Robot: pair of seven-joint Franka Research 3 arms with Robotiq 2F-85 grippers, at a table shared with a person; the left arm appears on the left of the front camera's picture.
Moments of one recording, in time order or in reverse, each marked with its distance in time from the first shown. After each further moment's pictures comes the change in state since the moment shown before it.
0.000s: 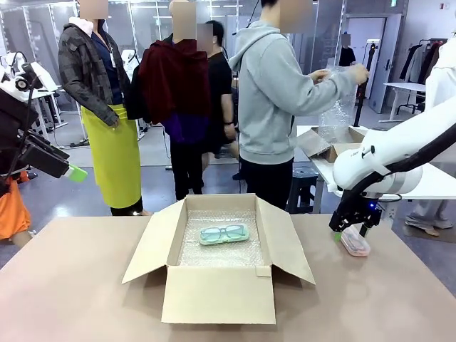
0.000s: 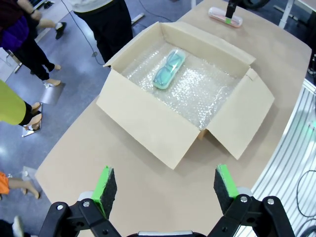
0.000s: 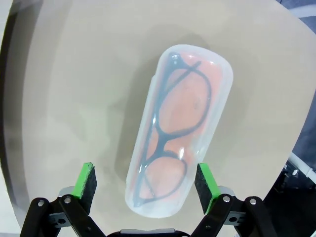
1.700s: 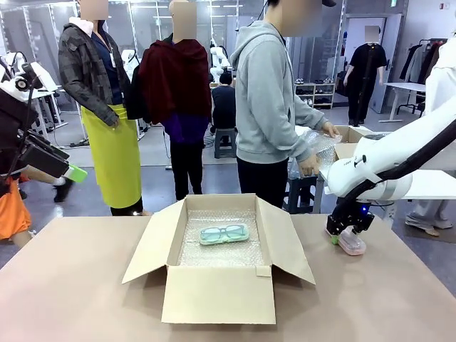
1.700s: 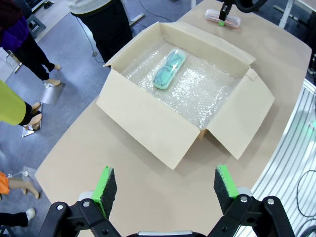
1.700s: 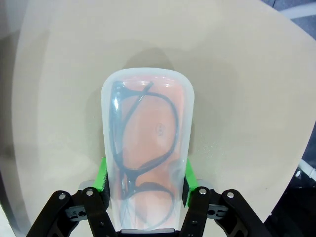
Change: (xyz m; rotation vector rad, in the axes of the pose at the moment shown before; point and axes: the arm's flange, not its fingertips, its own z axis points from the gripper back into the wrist) left arm 0.000 0.000 0.000 0.000 0.000 0.000; right arm 0.019 0.001 -0.024 -0.016 -0.034 -0.039
